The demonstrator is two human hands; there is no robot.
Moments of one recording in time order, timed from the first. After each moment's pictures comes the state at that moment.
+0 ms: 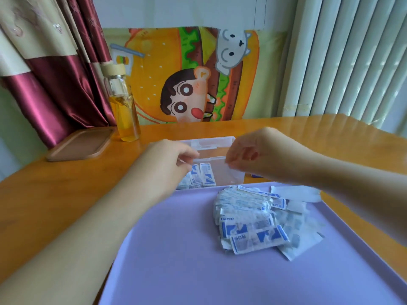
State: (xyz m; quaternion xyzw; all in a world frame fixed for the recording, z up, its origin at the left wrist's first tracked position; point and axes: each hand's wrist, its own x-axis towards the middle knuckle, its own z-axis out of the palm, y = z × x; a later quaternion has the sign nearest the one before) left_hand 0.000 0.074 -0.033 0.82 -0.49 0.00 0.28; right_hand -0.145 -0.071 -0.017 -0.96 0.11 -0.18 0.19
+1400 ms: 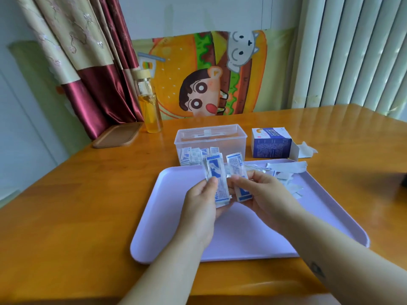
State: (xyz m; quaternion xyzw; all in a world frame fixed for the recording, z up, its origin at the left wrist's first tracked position) left_hand -0.120 0.102 -0.115 0.57 -0.20 -0.29 0.74; right_hand -0.195 0.003 -0.109 -0.53 0.21 -0.25 0.78
